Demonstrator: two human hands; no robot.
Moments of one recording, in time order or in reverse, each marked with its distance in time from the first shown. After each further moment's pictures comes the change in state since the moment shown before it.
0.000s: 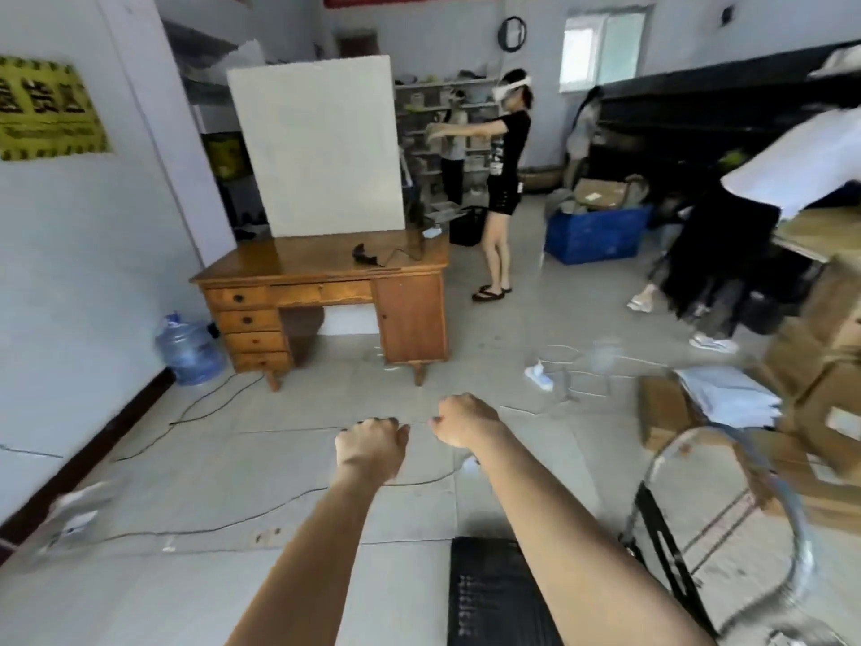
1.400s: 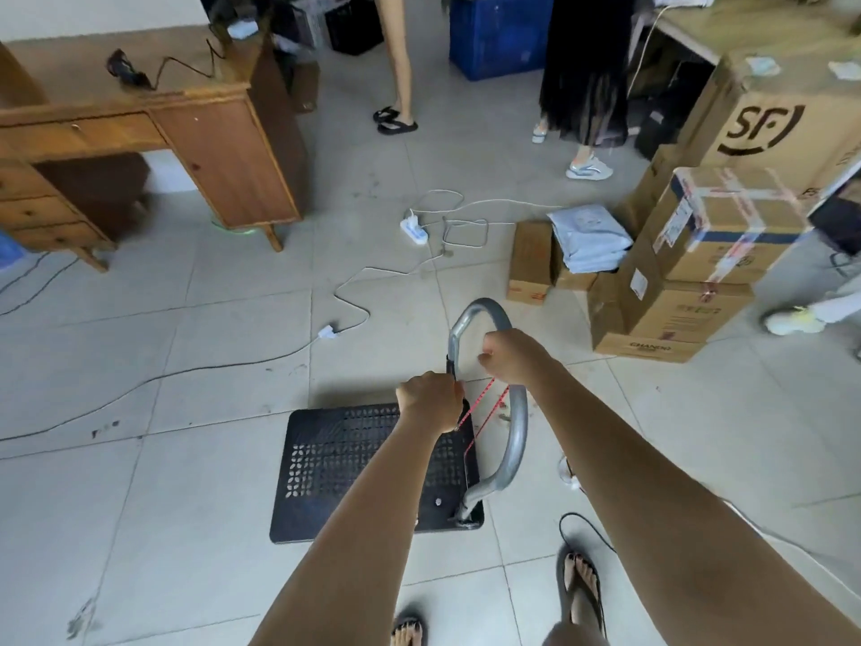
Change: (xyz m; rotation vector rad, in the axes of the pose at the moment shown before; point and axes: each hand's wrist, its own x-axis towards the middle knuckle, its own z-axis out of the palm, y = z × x) left_hand 0.072 0.531 0.173 0.058 -0.354 0.226; right_hand 0.008 0.563 -0.012 0.017 -0.158 0.172
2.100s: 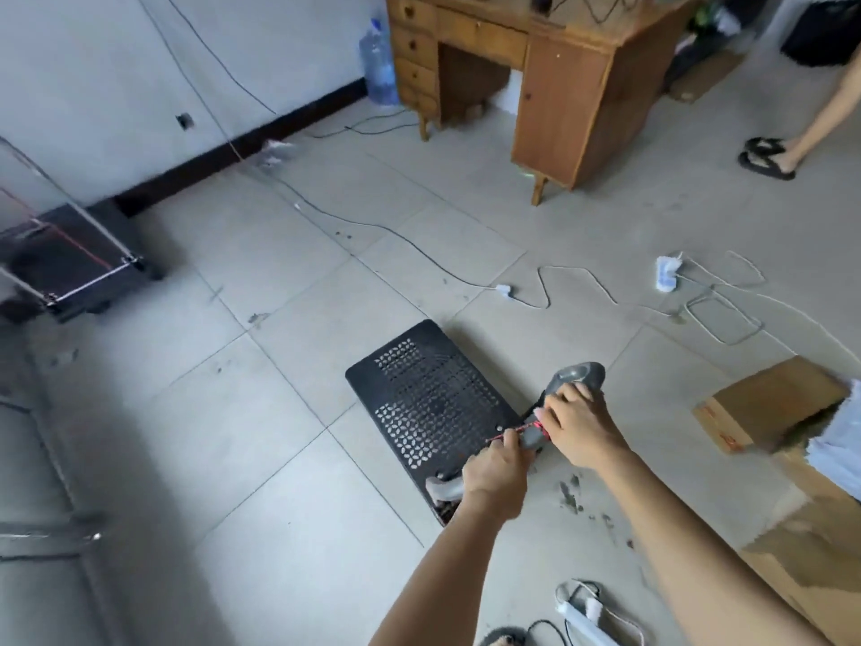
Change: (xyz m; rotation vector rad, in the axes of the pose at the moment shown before) left_hand -0.014 0.161 0.031 -0.764 -0.006 -0.727; right_hand 0.063 0.081 0.014 -0.423 -0.077 -0.895
